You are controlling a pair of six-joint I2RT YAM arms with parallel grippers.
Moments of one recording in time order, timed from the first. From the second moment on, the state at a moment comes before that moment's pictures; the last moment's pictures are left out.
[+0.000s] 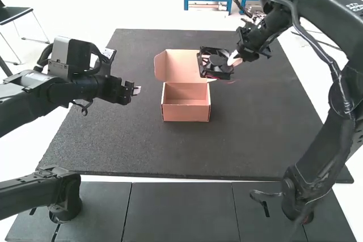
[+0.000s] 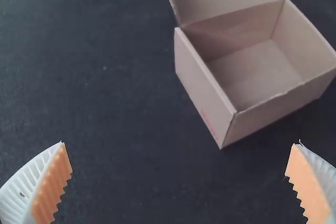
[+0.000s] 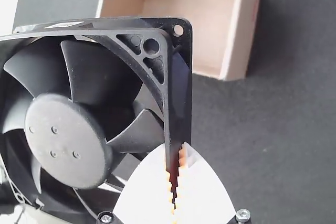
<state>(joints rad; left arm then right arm) -0.33 0.83 0.69 -0.44 0.08 0.05 0.30 1.58 1.65 -1.27 -0.43 0.14</state>
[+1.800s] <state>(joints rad) -0.33 0.82 0.69 -0.44 0.10 0.03 0.54 1.72 1.40 -0.78 -0.13 0.45</state>
